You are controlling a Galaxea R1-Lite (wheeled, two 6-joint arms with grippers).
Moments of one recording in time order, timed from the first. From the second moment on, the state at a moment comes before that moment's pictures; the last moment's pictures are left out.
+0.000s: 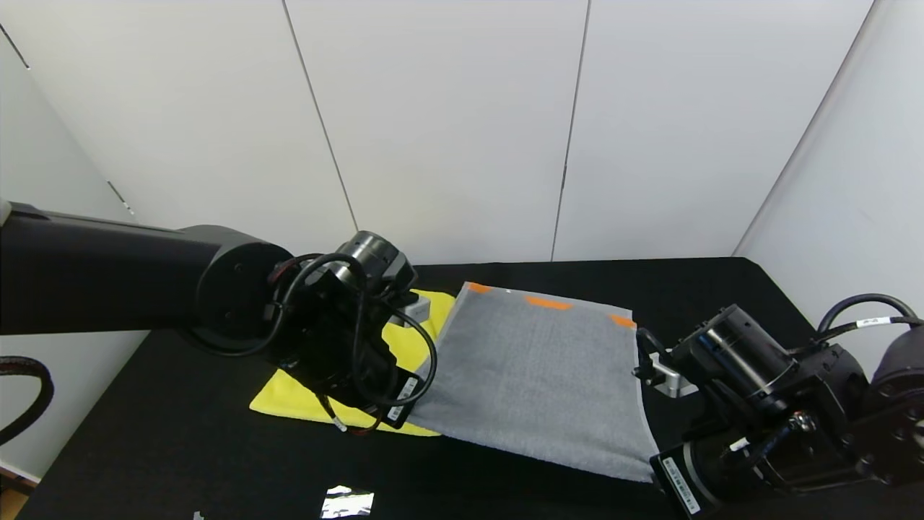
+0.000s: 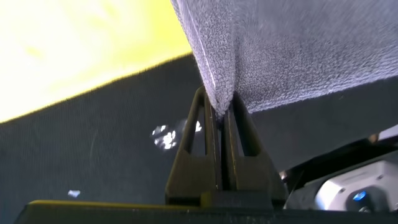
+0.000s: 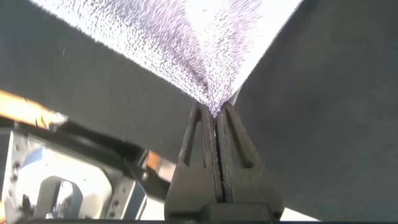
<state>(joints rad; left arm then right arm) -0.51 1.90 -1.35 0.58 0.01 -0.04 0.60 1.71 -0.95 0.37 -0.02 0.27</state>
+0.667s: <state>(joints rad) -0.52 2.09 -1.74 0.59 0.01 -0.14 0.42 1.76 -1.05 0.27 -0.05 0.27</state>
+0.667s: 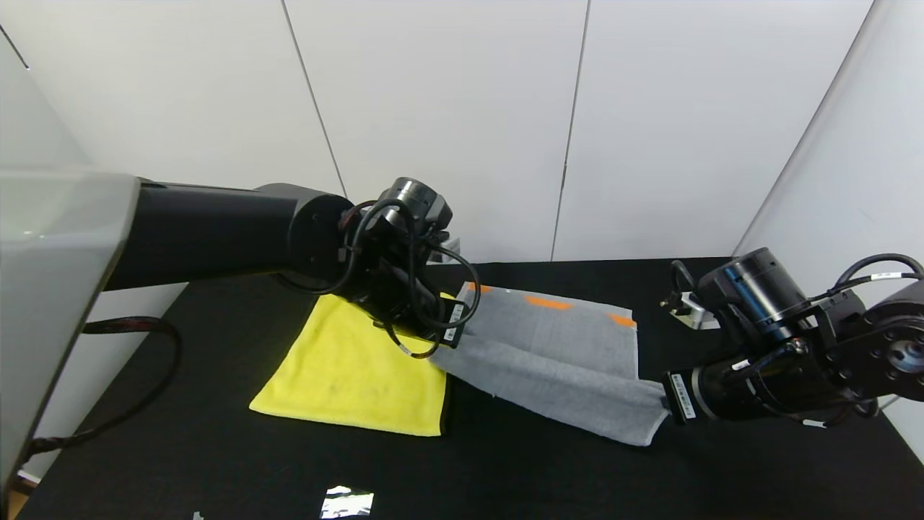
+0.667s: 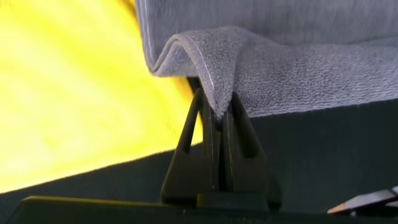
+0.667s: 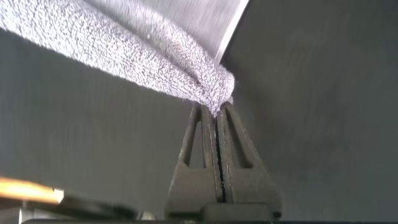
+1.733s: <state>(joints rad) -0.47 2.34 -1.99 0.42 0.01 -0.22 0.31 1.98 -1.12 -0.02 -0.10 0.27</state>
